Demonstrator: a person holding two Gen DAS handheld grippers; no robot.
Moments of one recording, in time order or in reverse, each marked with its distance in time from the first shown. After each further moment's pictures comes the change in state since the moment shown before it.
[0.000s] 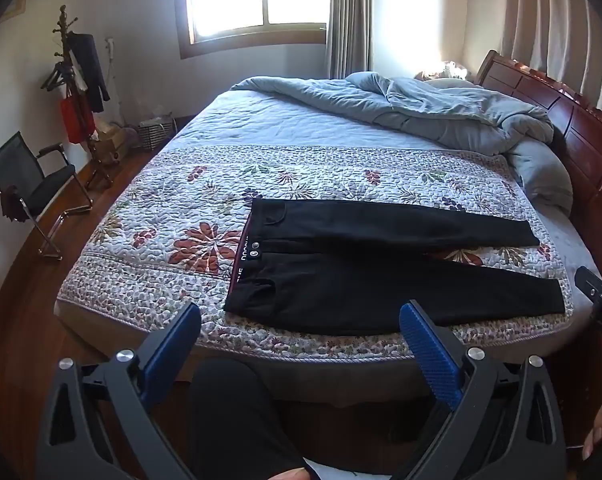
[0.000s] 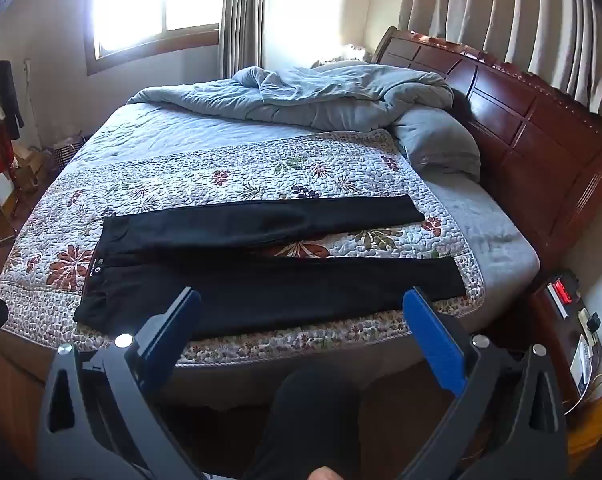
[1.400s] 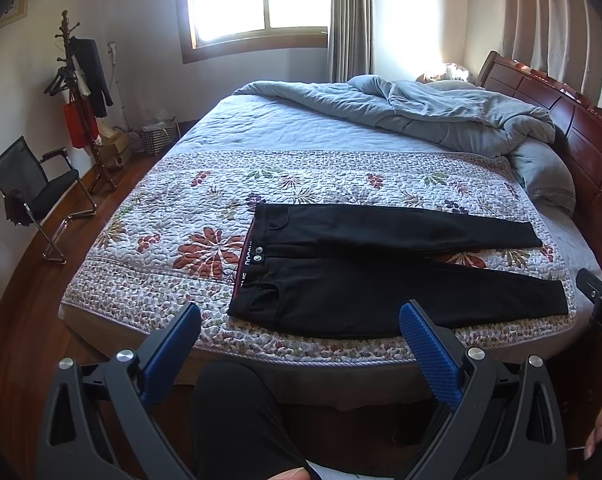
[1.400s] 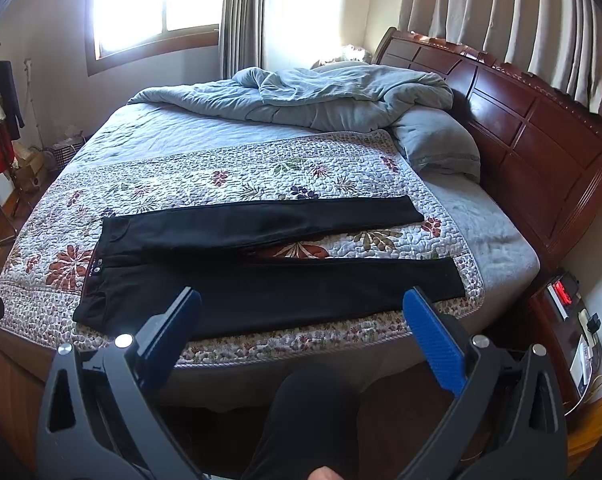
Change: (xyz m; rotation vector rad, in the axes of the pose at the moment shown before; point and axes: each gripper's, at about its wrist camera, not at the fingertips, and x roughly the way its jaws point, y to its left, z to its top) left arm -0.005 0.002 0.003 0.015 -0.007 0.019; right arm -0.004 -0.005 0.001 -0.003 -0.004 -0.001
